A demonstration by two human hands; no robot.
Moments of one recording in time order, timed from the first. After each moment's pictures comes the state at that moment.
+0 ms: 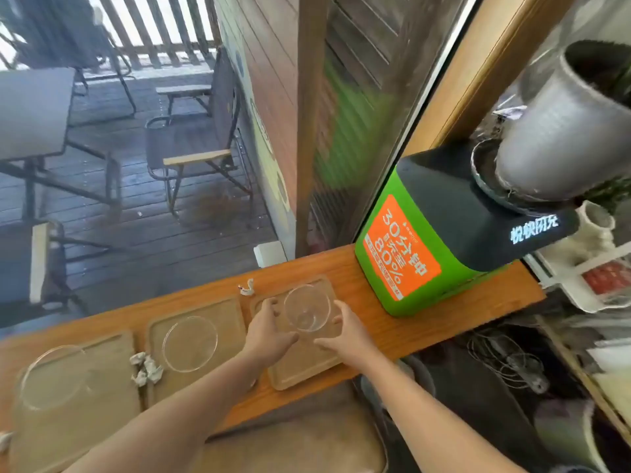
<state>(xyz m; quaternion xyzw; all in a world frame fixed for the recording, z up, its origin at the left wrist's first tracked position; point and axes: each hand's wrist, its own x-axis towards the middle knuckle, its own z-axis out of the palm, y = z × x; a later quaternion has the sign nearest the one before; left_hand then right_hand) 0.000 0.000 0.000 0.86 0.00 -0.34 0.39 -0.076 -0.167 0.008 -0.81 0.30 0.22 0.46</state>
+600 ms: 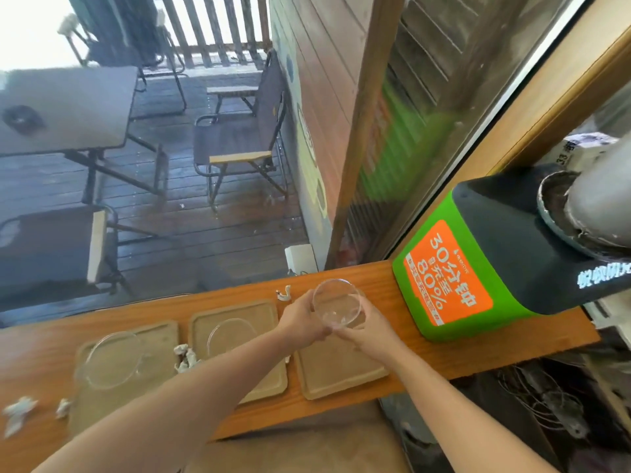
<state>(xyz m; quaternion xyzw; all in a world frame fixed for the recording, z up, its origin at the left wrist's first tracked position) 0.043 0.003 0.033 0.81 -0.02 -0.37 0.45 -0.025 -0.155 0.030 -0.81 0.23 0.18 0.51</state>
